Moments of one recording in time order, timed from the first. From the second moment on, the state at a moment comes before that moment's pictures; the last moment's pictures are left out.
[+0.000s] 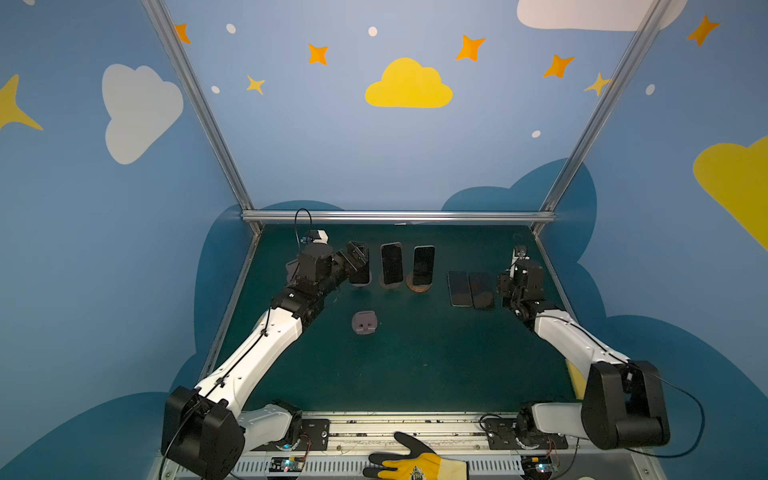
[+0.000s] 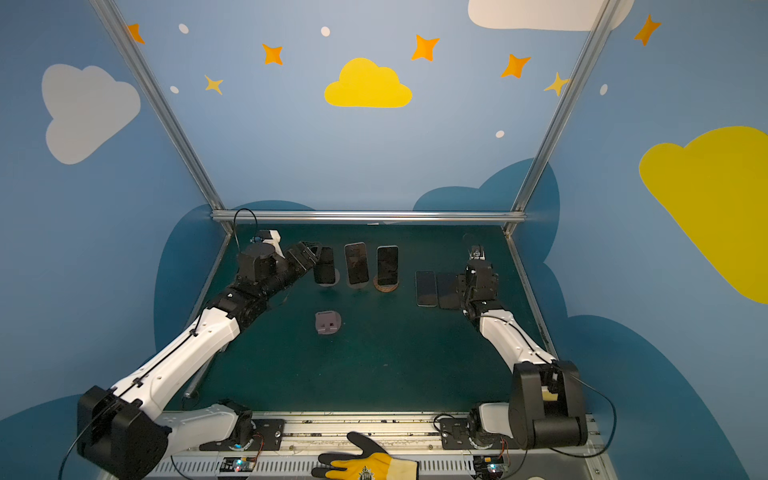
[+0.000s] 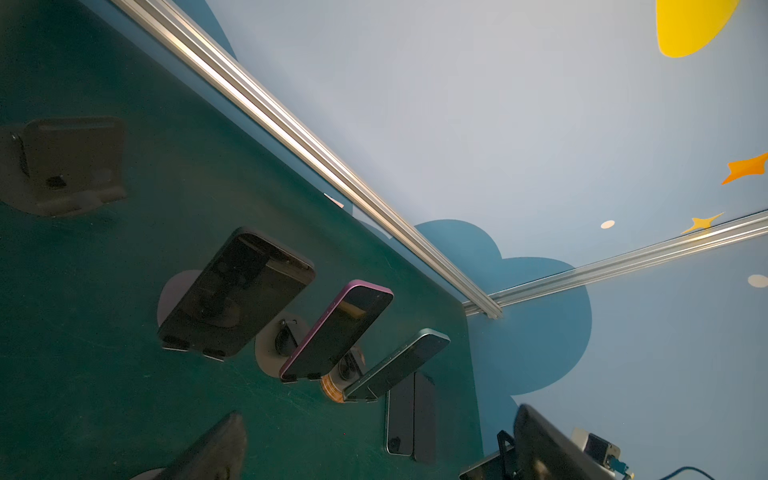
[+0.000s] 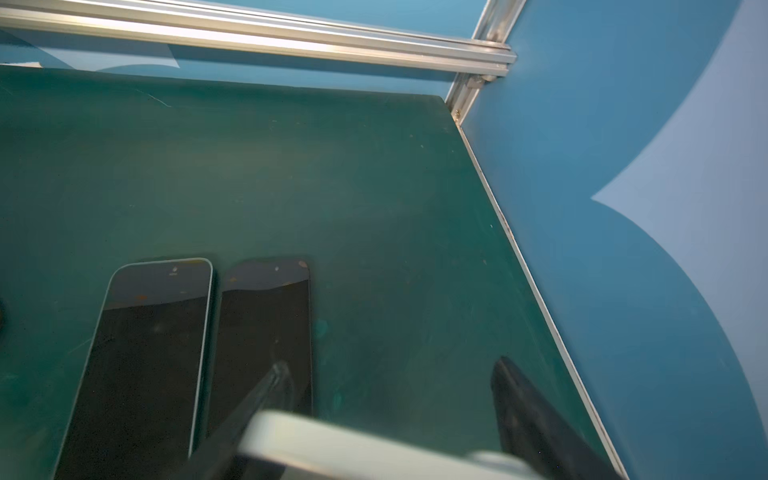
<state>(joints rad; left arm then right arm) -0.37 1.23 1.00 -0.13 0.03 -0.94 0.12 1.36 0.79 0.02 0.36 -0.06</state>
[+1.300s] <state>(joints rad) -0.36 1.28 1.02 -0.14 0.05 -0.94 -0.02 2.03 1.56 -0.72 0.10 -0.08</state>
